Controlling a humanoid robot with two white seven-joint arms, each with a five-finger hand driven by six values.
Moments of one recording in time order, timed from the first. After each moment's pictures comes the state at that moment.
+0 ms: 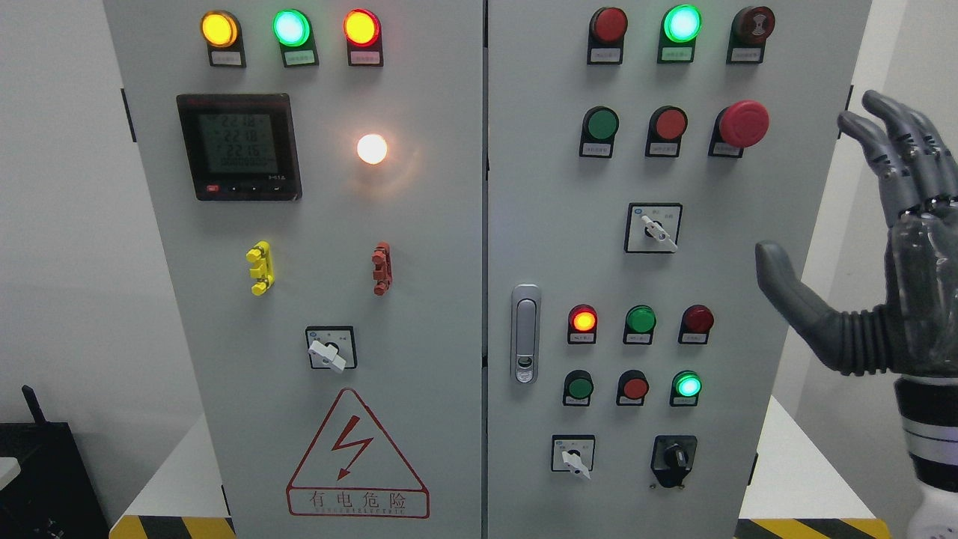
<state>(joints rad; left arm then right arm) 0.04 -0.09 0.00 0.00 0.00 -0.09 0.11 -0.56 -0.36 -0.04 -2.03 0.73 -0.05 -0.11</state>
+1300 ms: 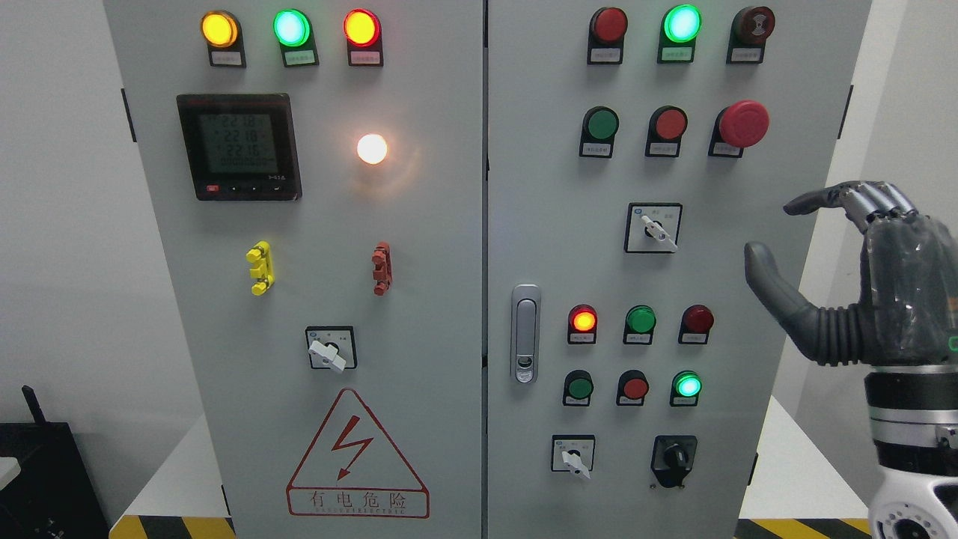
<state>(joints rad) 0.04 -0.09 0.00 0.00 0.00 -0.10 0.11 -0.59 -0.29 0.00 -1.93 0.73 0.12 -0.10</state>
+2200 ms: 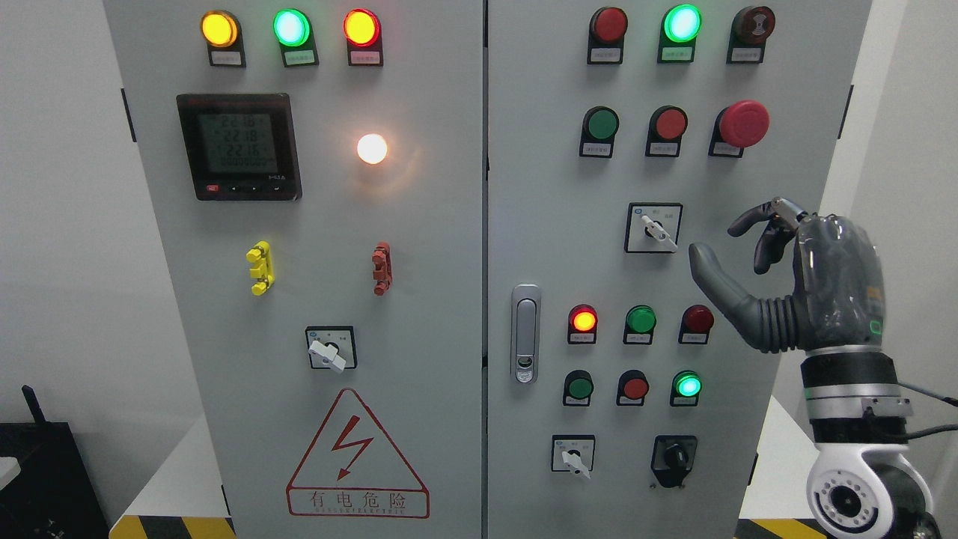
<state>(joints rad) 0.04 -0.09 0.00 0.00 0.00 -0.09 0.11 -0.65 -0.22 0.07 -1.86 0.72 0.22 -0.06</state>
